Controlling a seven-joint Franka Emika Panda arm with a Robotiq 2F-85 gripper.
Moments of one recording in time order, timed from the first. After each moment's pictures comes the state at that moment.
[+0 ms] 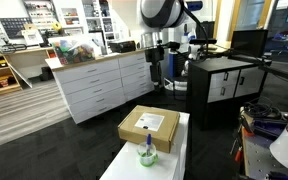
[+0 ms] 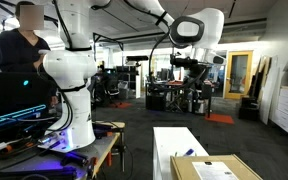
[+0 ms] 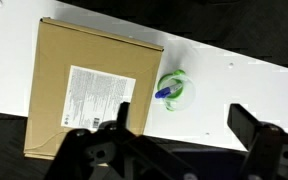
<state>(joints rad) -0.02 0.02 -0.02 -2.24 0.12 2.13 -0.46</state>
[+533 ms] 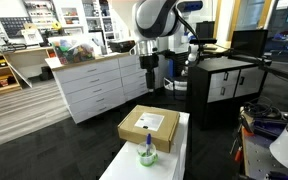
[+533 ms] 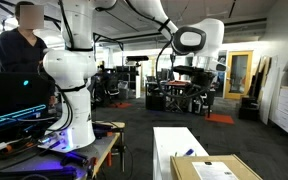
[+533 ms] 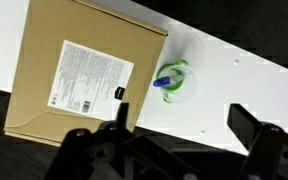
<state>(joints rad) -0.02 0.10 0.02 -2.22 0.12 2.22 -0.52</state>
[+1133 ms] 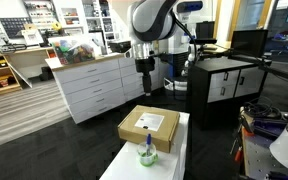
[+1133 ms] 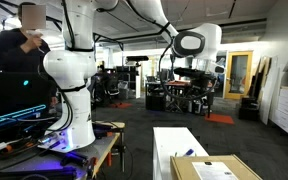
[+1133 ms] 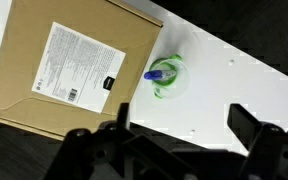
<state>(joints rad) -0.01 0.12 0.05 -2.21 0.12 2.24 -0.56</state>
